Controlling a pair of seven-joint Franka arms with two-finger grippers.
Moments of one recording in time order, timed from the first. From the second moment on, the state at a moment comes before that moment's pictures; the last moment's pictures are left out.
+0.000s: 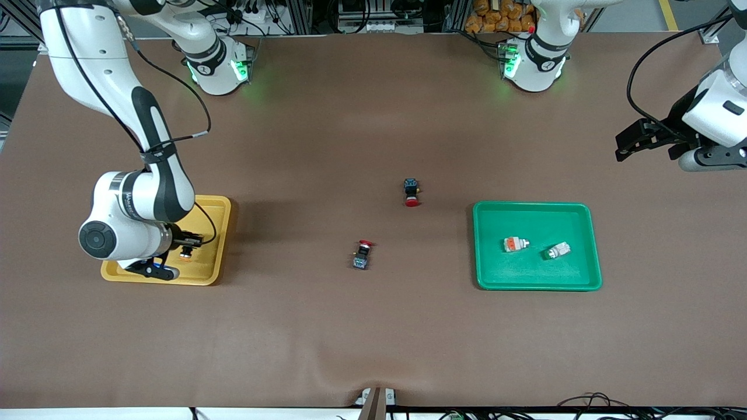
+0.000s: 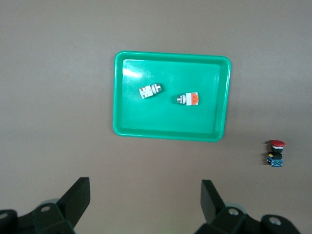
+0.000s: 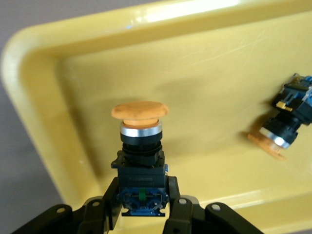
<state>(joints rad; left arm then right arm) 0.03 -0.02 -0.14 -1.61 0.01 1.60 -0.13 0.22 0.58 -0.22 -1.79 0.13 2.07 0.16</state>
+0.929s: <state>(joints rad) 0.03 -0.02 -0.14 -1.60 0.01 1.60 -0.13 0.17 0.57 -0.22 -1.53 0.19 1.90 0.14</state>
